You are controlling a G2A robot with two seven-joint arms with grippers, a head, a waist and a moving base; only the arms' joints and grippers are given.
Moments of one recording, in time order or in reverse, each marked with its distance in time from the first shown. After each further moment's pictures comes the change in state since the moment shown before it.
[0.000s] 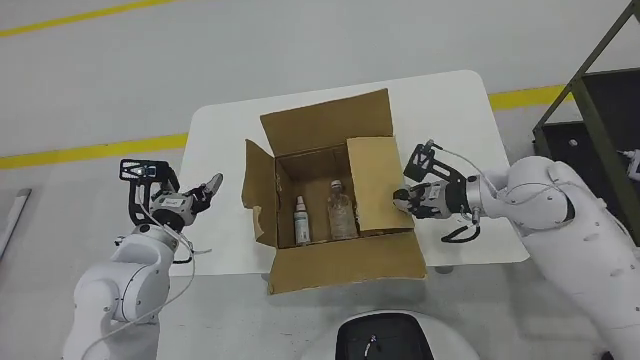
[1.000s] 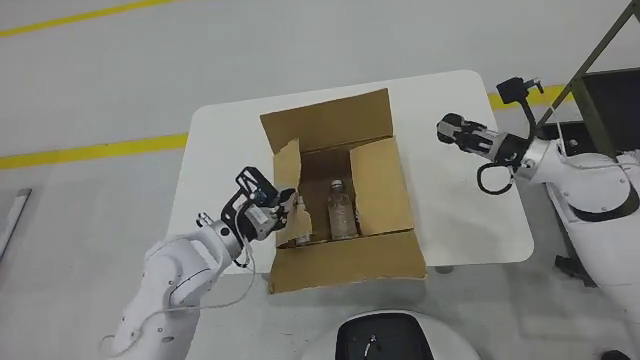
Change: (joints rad) left arm -0.167 -0.004 0.334 0.155 0.103 -0.586 0.158; right arm -0.051 0.032 0.244 0.058 0.298 0.258 -0.347
